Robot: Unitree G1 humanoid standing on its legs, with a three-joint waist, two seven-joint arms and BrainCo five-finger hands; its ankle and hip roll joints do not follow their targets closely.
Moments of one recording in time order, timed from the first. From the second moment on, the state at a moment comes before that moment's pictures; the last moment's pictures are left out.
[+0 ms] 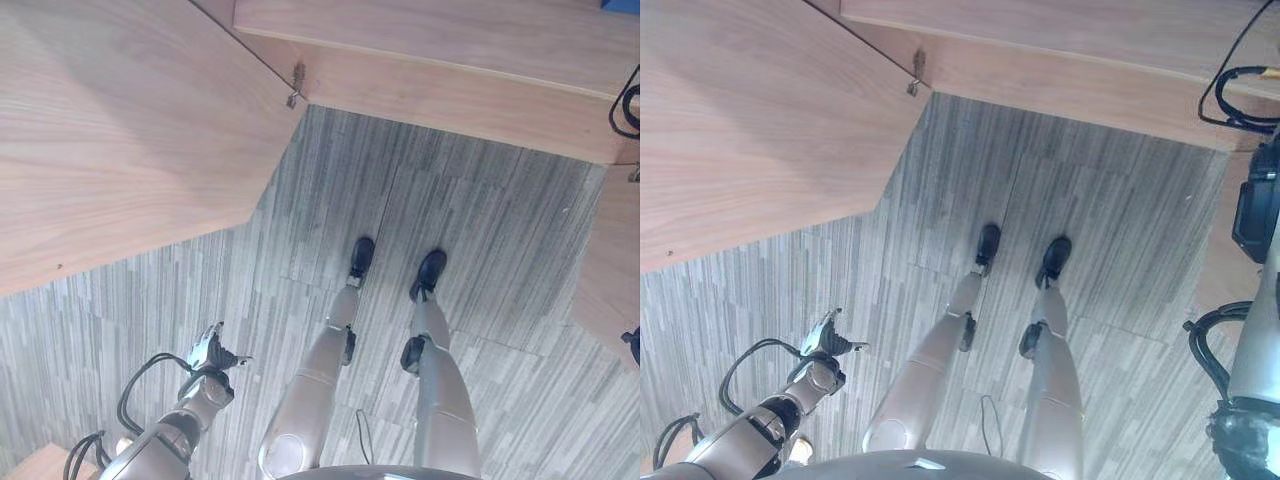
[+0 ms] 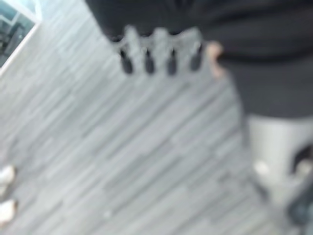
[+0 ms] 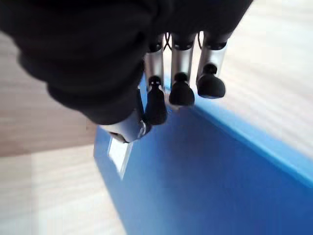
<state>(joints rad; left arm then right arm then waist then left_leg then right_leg) -0.29 0.33 -0.58 1.16 0.04 -0.09 0.29 -1.82 -0.79 0.33 1.52 1.20 -0.07 -0.45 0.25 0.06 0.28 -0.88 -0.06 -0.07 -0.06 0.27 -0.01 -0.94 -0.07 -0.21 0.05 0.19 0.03</state>
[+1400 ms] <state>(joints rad) -0.29 0.33 -0.58 1.16 0.02 -0.08 0.31 -1.77 -0.71 0.28 1.49 1.20 -0.15 -0.53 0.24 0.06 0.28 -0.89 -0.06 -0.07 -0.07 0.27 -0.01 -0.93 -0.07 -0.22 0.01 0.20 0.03</state>
